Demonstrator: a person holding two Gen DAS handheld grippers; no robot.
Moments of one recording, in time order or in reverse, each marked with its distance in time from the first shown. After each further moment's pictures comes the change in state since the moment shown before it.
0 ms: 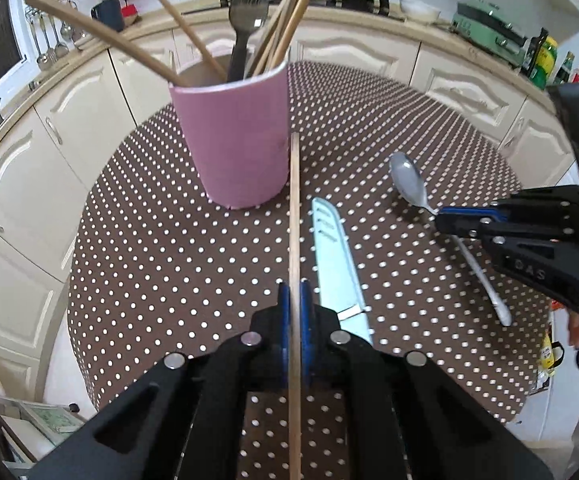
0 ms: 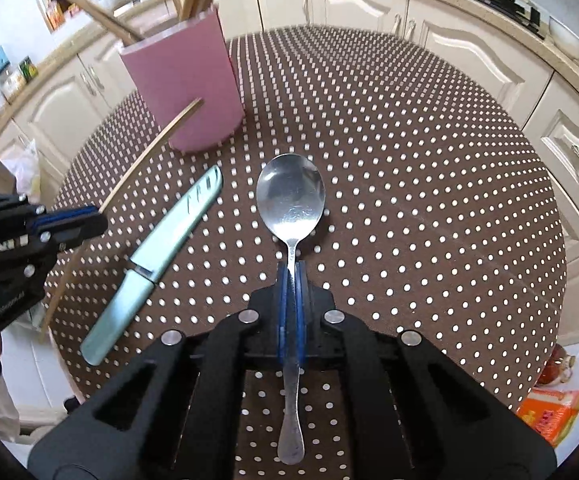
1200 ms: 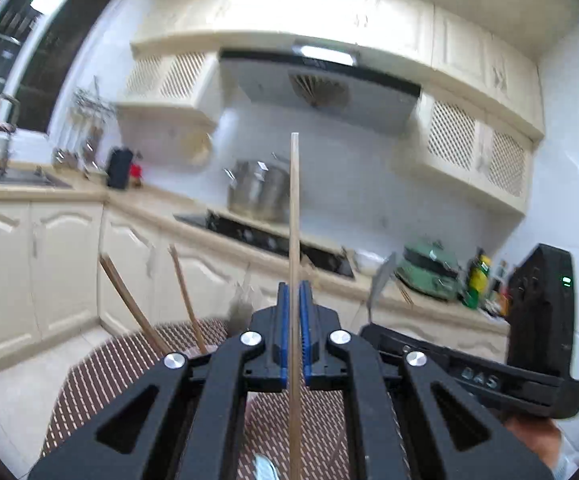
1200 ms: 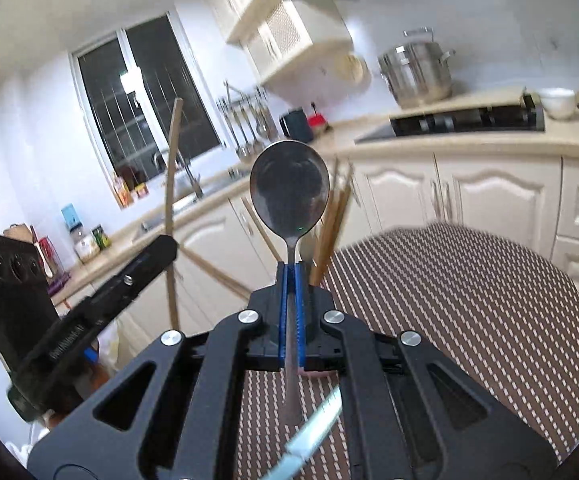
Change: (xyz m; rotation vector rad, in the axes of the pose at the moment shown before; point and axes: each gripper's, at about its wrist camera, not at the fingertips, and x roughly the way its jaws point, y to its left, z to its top) left arm -0.109 0.023 0.044 -0.215 -0.917 -0.189; right arm -0.117 0.009 0.060 0.155 -0.675 0.265
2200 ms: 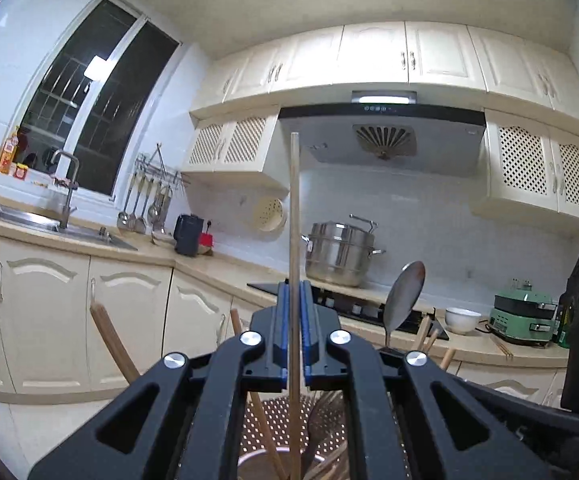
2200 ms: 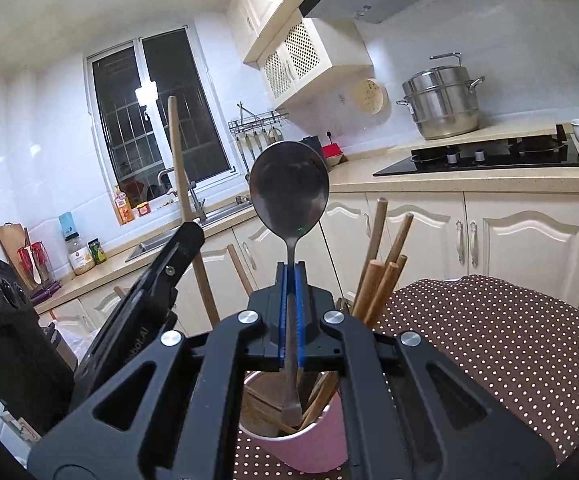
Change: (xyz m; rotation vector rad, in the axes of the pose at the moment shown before) left arm 0.082 0.021 -0.007 0.055 -0.216 0.274; right arm 0.098 -0.012 0.015 -0.066 -0.095 0.039
